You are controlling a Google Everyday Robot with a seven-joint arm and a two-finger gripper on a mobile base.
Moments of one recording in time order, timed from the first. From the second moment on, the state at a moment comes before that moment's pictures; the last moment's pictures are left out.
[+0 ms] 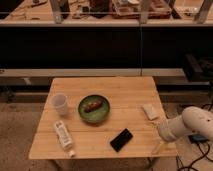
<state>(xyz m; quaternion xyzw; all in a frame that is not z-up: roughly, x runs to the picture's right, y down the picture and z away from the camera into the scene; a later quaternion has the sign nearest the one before) 0.233 0.243 0.718 -0.29 -0.24 0.09 0.92</state>
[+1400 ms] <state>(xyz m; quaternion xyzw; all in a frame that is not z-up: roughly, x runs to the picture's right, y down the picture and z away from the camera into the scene) 0.215 0.259 0.774 -0.27 -0.36 0.24 0.86</state>
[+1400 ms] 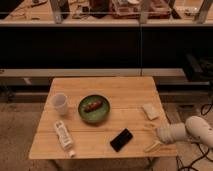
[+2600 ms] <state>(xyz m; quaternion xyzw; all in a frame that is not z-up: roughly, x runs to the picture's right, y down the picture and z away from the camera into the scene) 0.164 0.264 0.795 -0.24 -0.42 0.24 0.84</state>
